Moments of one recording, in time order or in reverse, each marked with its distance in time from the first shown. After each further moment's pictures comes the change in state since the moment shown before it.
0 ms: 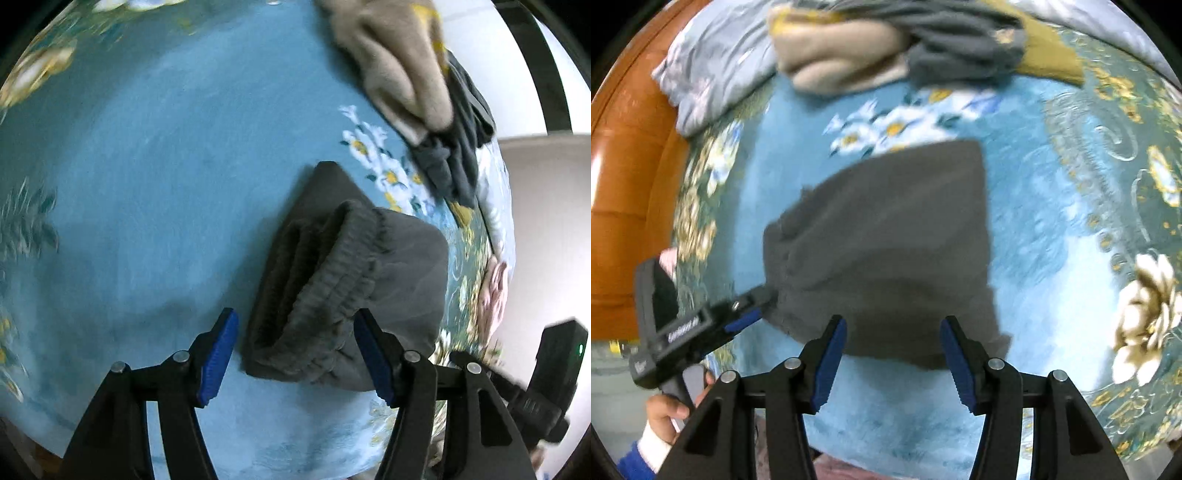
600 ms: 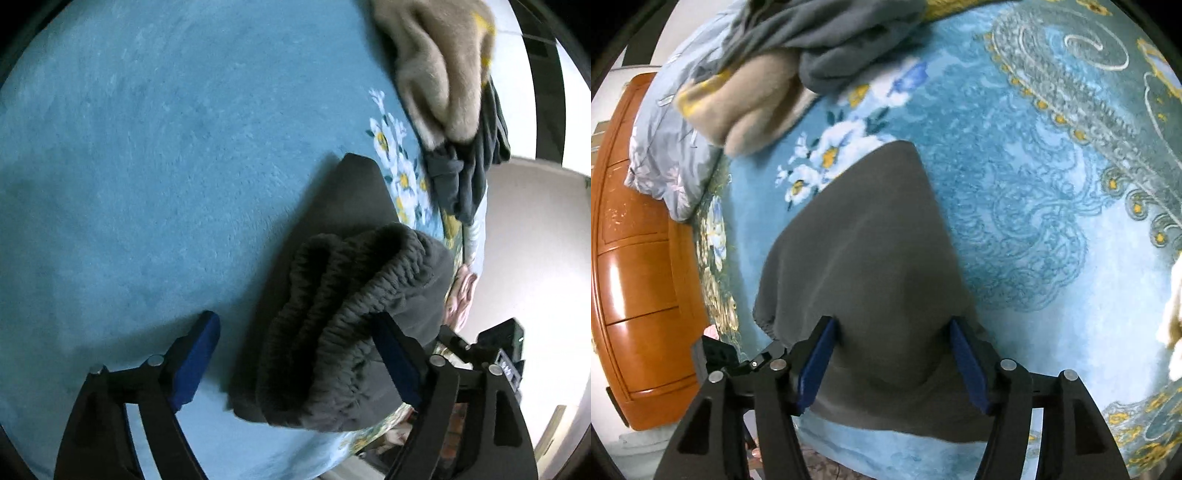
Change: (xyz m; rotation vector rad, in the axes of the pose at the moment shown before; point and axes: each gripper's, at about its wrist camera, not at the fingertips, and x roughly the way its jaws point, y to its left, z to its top) left arm 0.051 0.041 0.021 -0.150 0.099 -0.206; right arm 0.048 -0.075 0.034 0.314 0.058 0.214
